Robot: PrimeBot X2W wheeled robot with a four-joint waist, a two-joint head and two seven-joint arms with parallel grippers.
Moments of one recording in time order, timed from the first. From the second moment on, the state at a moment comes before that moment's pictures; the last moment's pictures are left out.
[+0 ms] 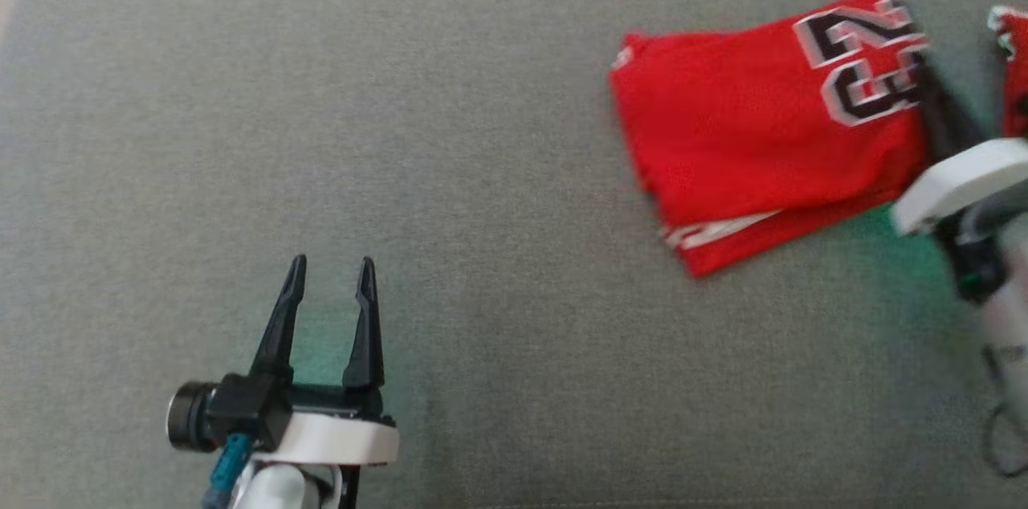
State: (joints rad) left arm -0.05 0.05 -0.23 0.16 -0.19 0.03 -0.26; right arm -0.65 -0.38 0.28 0.82 0.49 0.13 -0.17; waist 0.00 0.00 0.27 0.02
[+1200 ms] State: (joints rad) left arm 0.00 0.05 -0.22 0.12 -0.25 0.07 -0.26; right arm -0.10 -0.13 0.10 0.33 0.18 0.13 -0.25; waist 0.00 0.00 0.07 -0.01
